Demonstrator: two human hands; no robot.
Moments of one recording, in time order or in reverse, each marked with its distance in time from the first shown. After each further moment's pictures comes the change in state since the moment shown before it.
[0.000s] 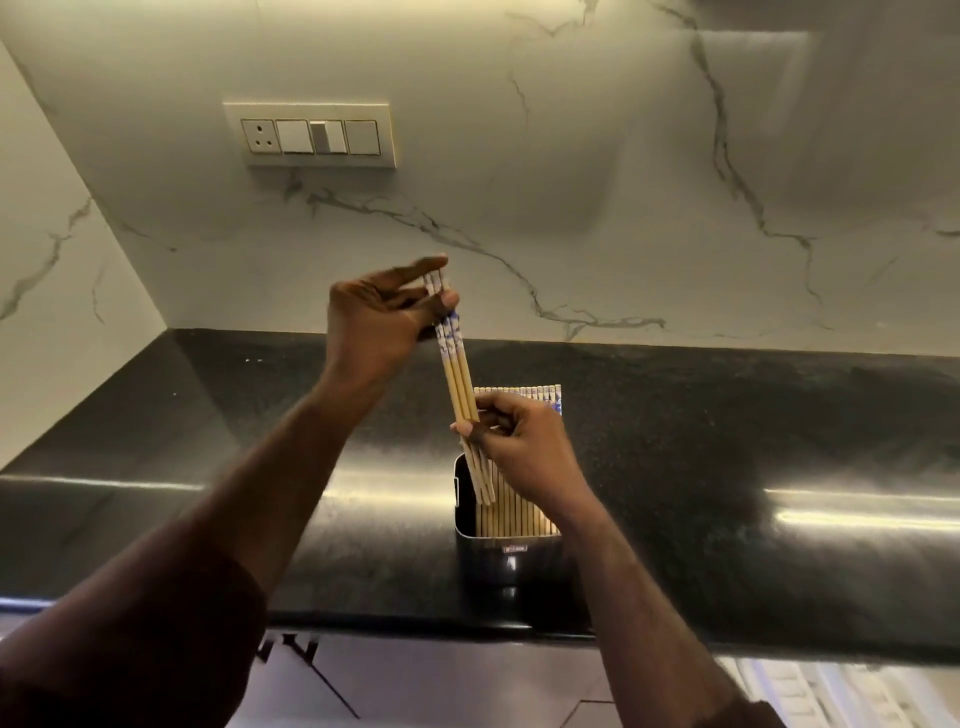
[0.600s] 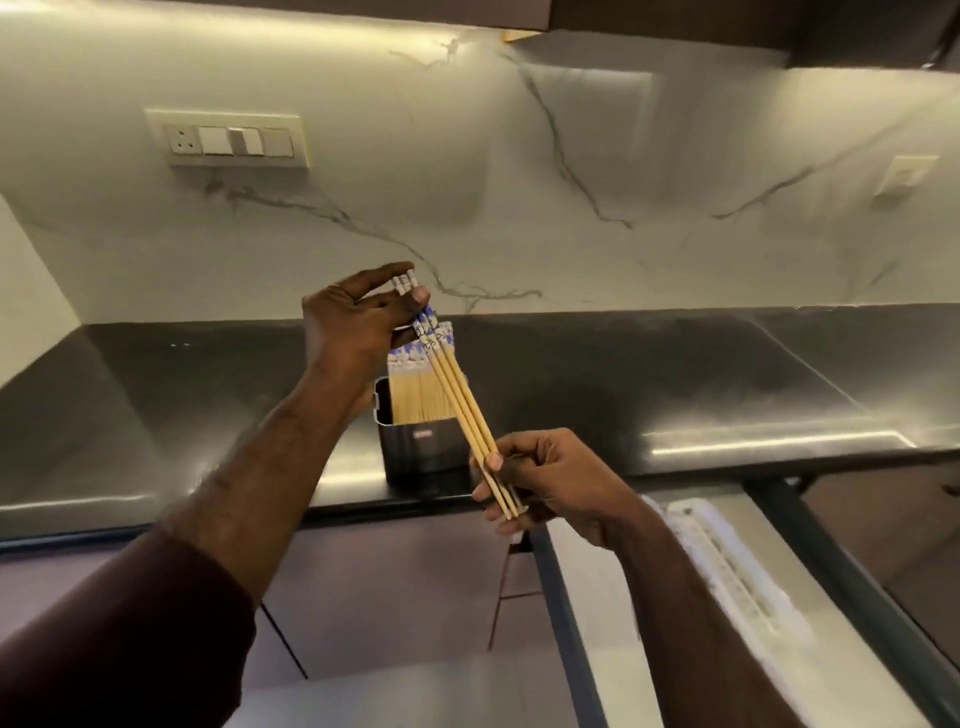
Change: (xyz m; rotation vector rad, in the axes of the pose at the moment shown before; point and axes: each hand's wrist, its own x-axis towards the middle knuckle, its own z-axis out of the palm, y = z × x) left_hand -0.163 0.086 0.037 -0.319 -0.028 -0.168; right_hand -0.240 -0.031 -0.081 0.291 -0.189 0.337
